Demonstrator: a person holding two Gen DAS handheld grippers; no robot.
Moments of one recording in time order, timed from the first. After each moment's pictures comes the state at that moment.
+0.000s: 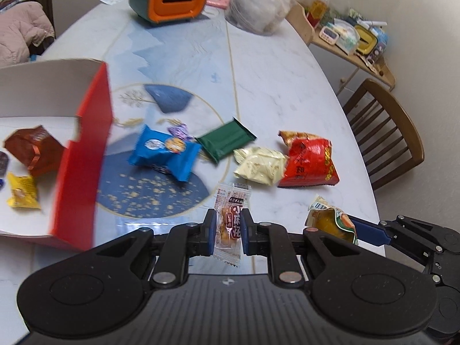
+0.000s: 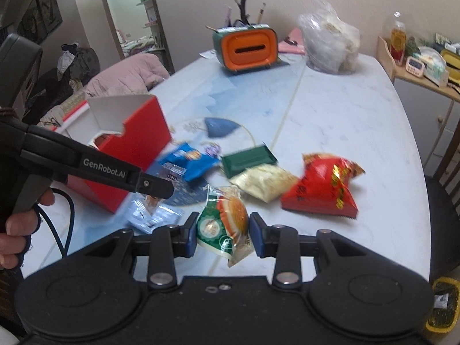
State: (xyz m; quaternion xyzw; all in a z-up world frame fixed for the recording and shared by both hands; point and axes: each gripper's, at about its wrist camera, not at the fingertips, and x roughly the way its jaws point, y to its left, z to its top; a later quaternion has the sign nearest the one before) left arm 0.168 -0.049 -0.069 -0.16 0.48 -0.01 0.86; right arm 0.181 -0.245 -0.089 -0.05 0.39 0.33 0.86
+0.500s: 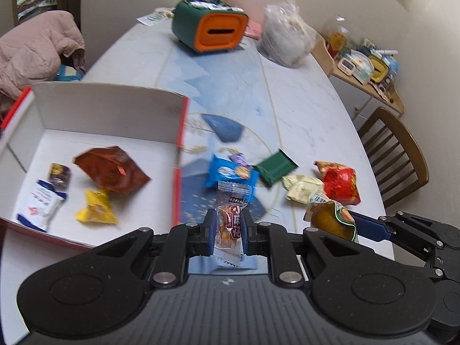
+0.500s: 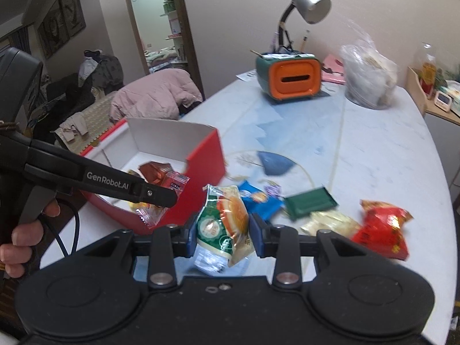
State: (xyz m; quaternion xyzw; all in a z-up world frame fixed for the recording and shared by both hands) left arm 0.128 0.044 -0.032 -0.17 0.45 0.02 0.88; right arm 0.160 -0.157 -0.050 -0.05 0.36 0.37 0.86
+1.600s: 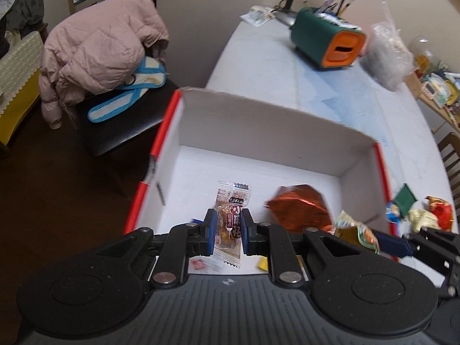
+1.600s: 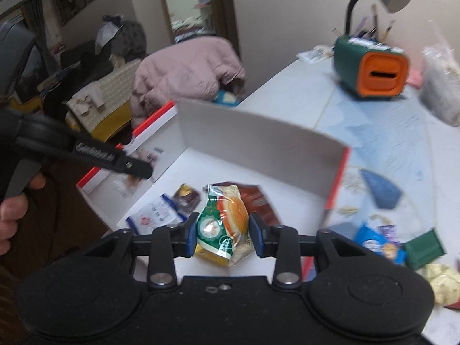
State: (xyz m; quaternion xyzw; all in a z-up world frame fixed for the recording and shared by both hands) left arm 0.137 0.255 -0.065 -0.16 0.48 0.13 0.85; right arm 0.173 0.048 -0.084 -0.10 0.40 0.40 0.82
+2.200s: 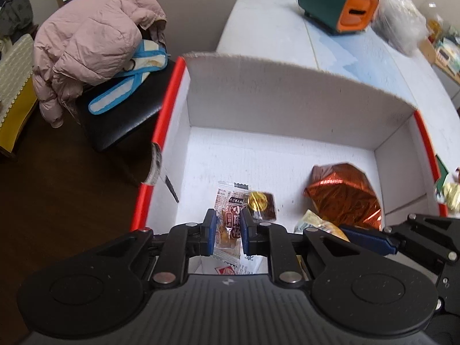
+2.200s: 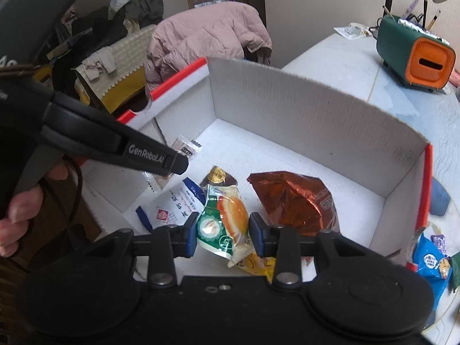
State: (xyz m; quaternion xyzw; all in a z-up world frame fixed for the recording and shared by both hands) left arm 0.160 0.266 -0.108 -0.11 0.53 0.12 0.83; right arm 0.177 0.116 -0.124 -0.14 0.44 0.42 0.78
